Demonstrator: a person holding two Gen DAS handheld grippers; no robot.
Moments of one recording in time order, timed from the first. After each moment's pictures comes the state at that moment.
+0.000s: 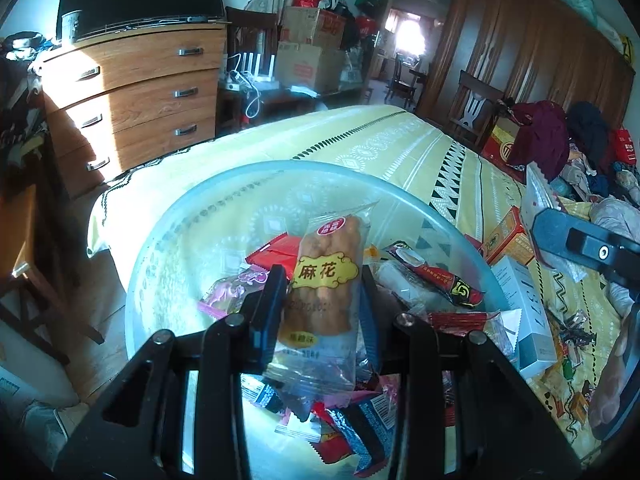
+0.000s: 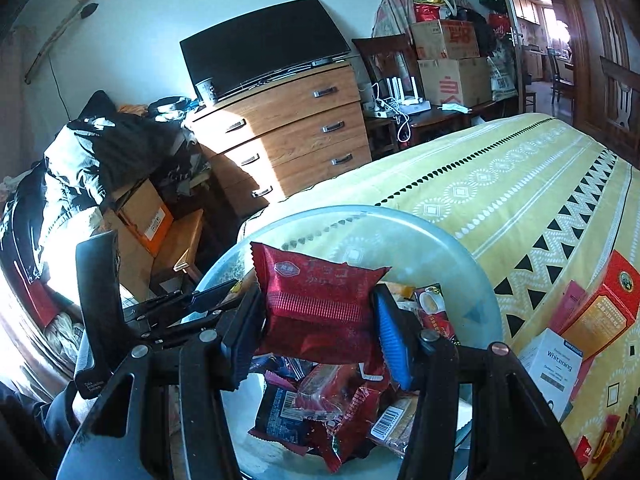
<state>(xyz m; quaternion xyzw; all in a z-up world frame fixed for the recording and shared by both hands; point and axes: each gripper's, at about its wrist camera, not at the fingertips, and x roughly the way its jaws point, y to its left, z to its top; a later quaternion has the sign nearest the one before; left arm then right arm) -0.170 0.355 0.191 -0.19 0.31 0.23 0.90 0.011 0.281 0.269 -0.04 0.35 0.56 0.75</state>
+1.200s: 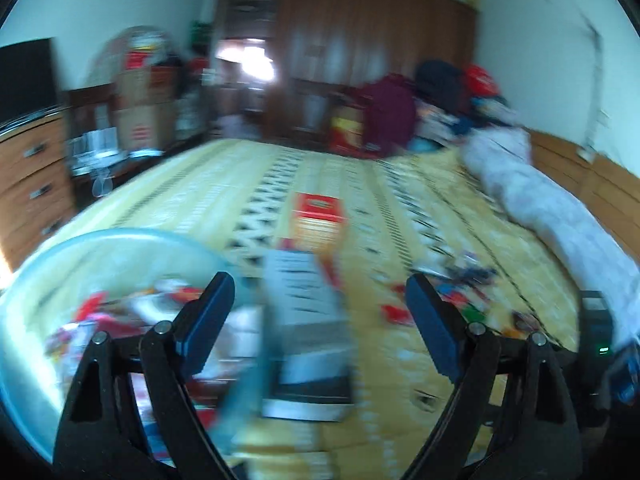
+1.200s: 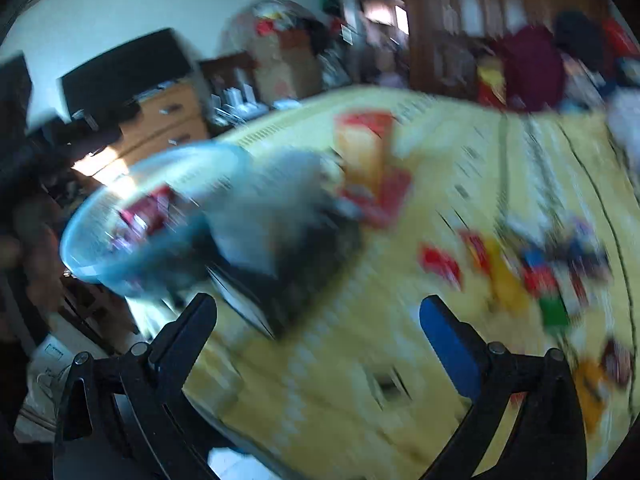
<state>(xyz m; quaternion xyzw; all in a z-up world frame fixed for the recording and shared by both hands) -0.138 0.136 0.237 -0.05 0.26 -0.05 0.96 -0.072 0.000 0.161 0.00 0.37 0.29 0.88</state>
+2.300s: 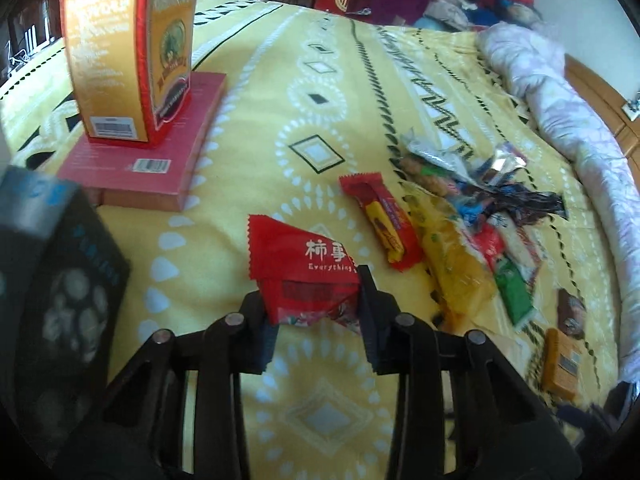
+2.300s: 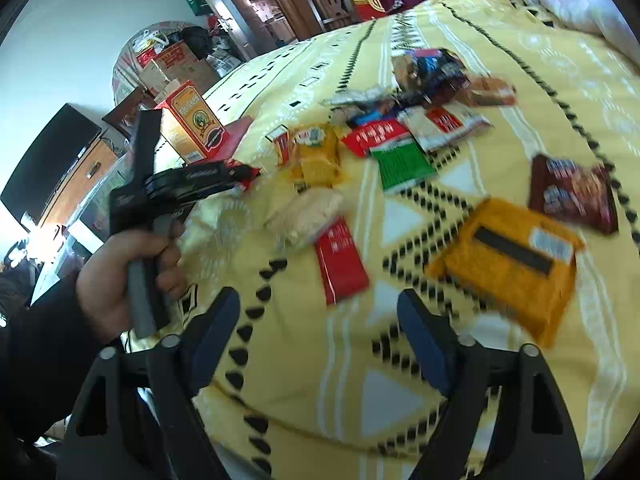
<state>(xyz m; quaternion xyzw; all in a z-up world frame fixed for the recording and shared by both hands) 0.060 0.038 0.042 -0.12 0.46 -0.04 0.88 -0.026 -0.192 0.056 0.16 0.45 0.20 0.85</state>
